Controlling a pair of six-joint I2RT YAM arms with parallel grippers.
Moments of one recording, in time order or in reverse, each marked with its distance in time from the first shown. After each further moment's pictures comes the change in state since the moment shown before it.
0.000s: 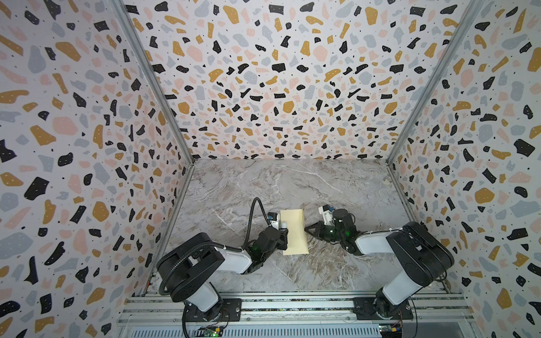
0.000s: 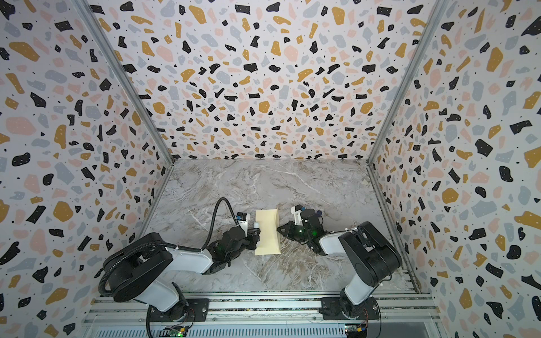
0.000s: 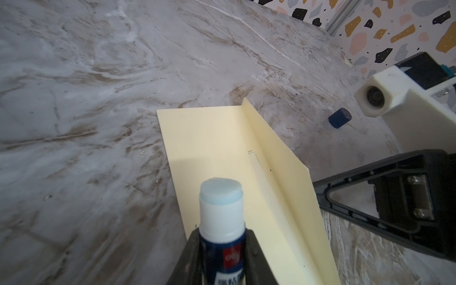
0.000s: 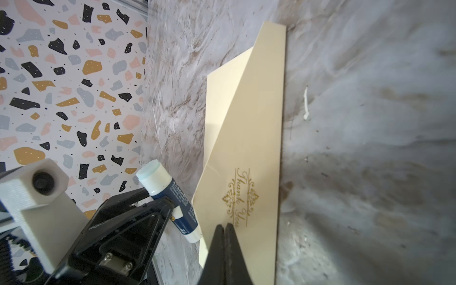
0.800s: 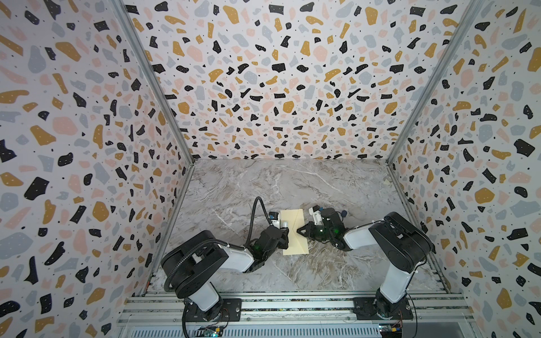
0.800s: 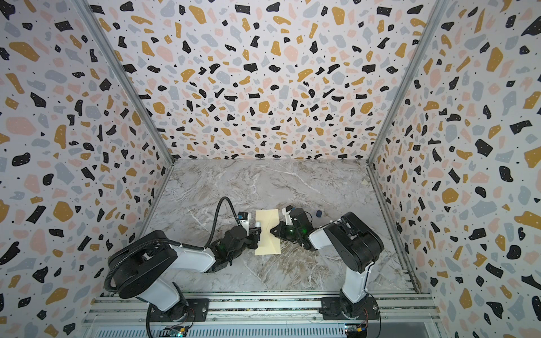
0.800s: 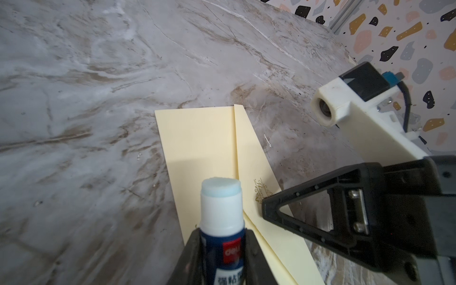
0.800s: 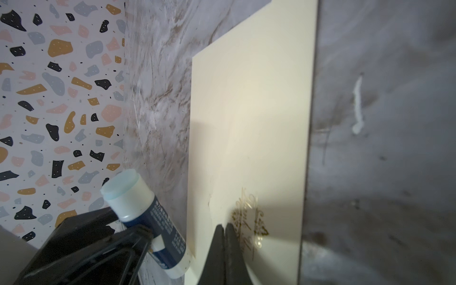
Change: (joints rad) left arm 0.001 0.035 0.020 0.006 -0.003 0.000; right arm 0.069 0.165 0.119 -0.016 0.037 -0.010
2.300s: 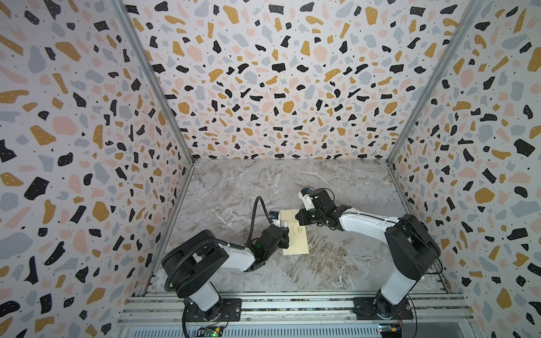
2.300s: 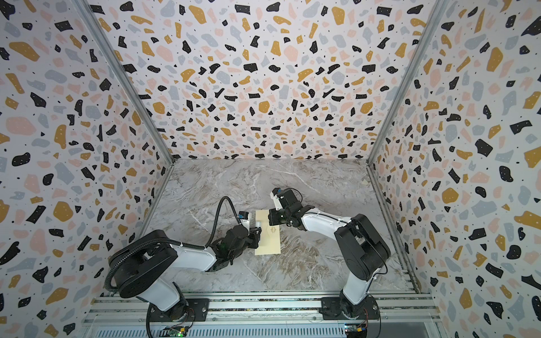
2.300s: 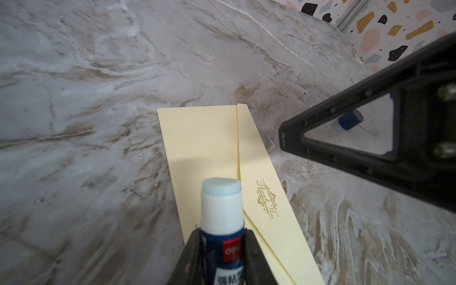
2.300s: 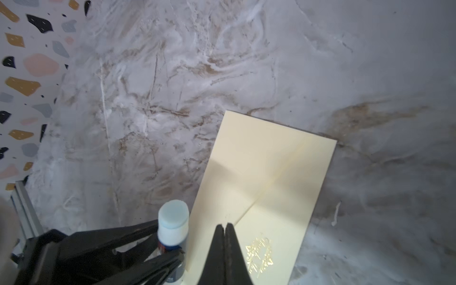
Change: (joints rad) left arm 0.000 0.004 0.030 -0.046 -0.016 -0.018; right arm 0.048 -0.082 0.389 -0.659 0.224 -0.475
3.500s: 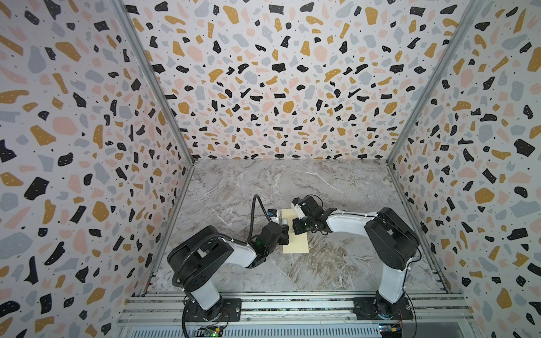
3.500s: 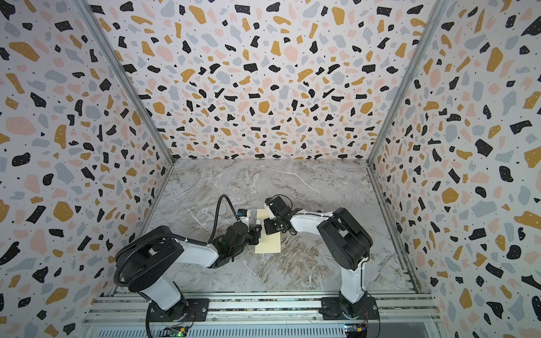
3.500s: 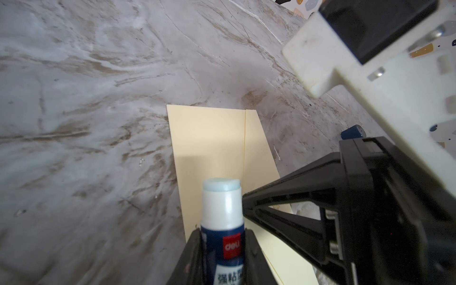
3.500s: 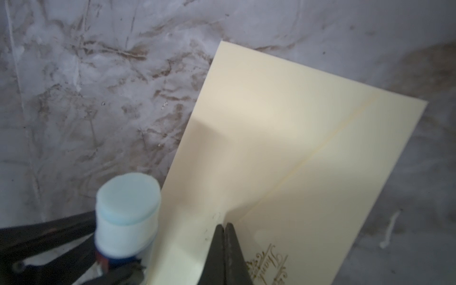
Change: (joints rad) left arm 0.040 0.056 0.020 0.040 0.046 -0.059; right arm 0.069 0.145 0.038 -0.033 0.072 -0.061
